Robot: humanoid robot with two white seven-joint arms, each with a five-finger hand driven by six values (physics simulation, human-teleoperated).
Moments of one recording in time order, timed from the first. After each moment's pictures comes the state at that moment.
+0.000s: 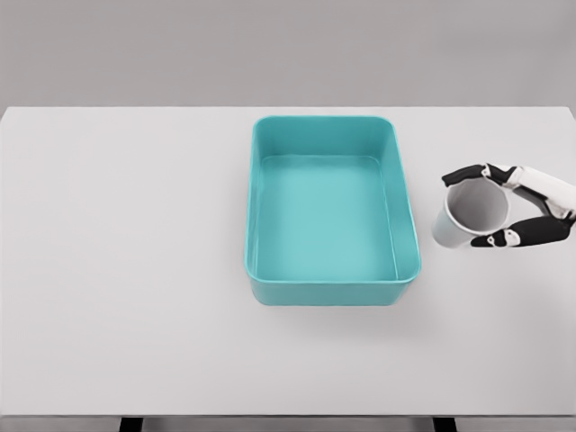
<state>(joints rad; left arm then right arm) -0.02 0.00 -0.07 0.02 0.04 0.01 -0.03 -0.25 -1.06 0.45 -1.52 -0.61 -0.61 0.57</state>
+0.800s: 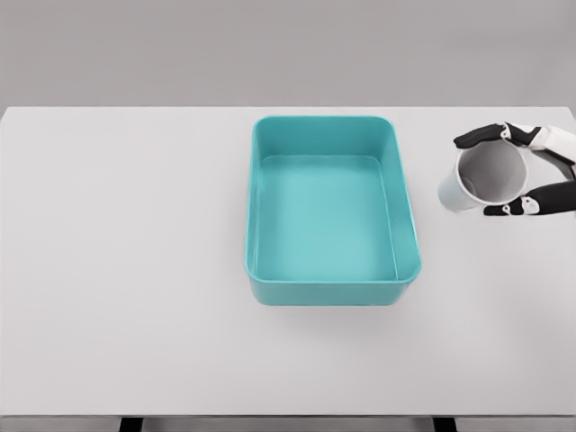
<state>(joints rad) -0.02 0.00 -0.07 0.02 0.04 0.01 -0.03 -0.29 -1.06 0.33 -1.60 -0.61 -0.60 0.61</state>
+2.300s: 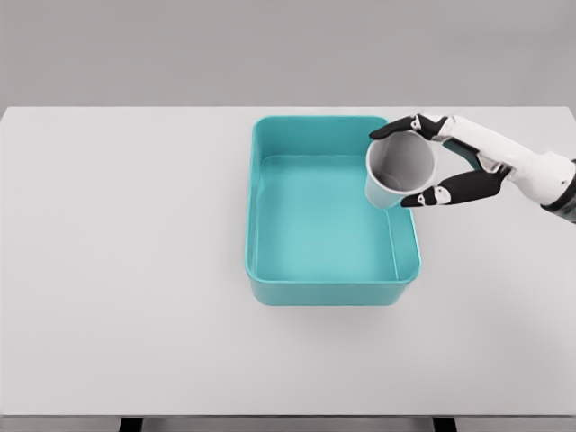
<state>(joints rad) -0.02 0.00 -0.07 0.02 0.04 0.01 -0.03 -0.42 -0.80 0.41 -1.65 -0.52 -0.40 0.61</state>
